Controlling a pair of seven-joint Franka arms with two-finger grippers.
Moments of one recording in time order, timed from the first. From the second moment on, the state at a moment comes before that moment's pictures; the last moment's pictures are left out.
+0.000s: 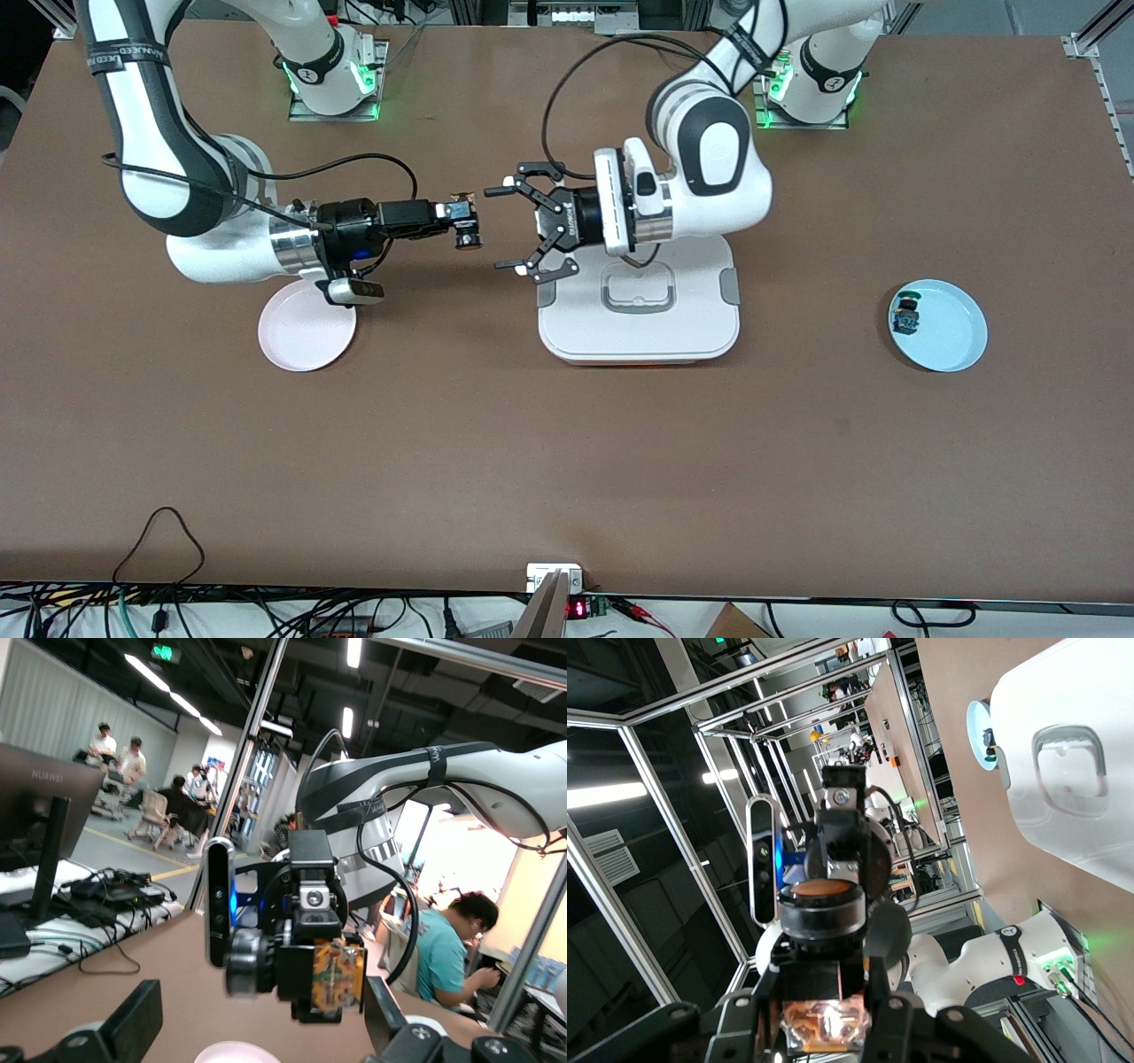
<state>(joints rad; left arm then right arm) -0.21 0.42 -0.51 -1.75 -1.97 2.35 2.04 0.33 0.26 -0.12 -1.98 1.64 1.59 -0.34</state>
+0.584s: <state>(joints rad) 0.01 0.36 -0.51 -1.73 -1.33 2.05 1.51 0.19 0.24 -0.13 -1.94 1.27 1.58 -0.35</state>
